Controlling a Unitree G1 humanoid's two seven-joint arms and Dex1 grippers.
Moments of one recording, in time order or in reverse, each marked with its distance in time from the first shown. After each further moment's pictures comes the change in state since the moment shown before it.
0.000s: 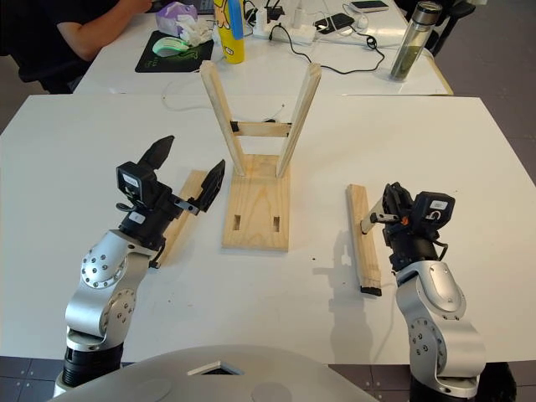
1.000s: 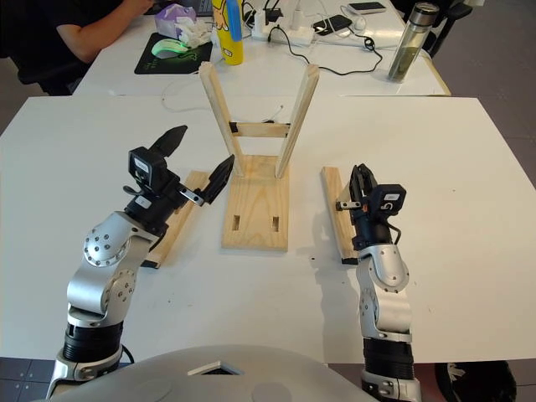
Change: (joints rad) left arm -0.128 0.038 0.006 0.102 -0.021 0.023 -0.091; right arm -0.189 0.153 0.163 0.487 -0.254 -0.557 0.140
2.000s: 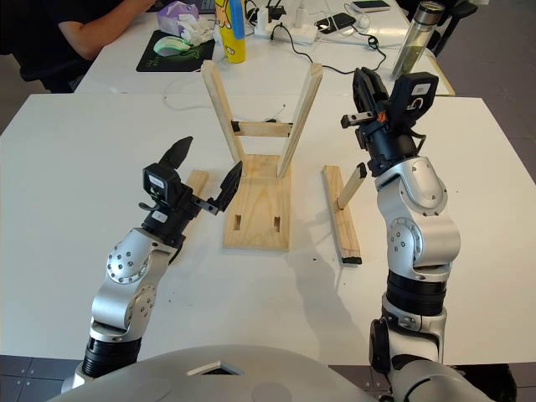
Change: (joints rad) left arm 0.093 -0.106 -0.095 -0.001 0.113 -0.112 0.115; right arm -0.444 -0.182 -0.084 -0.165 0.210 0.510 0.012
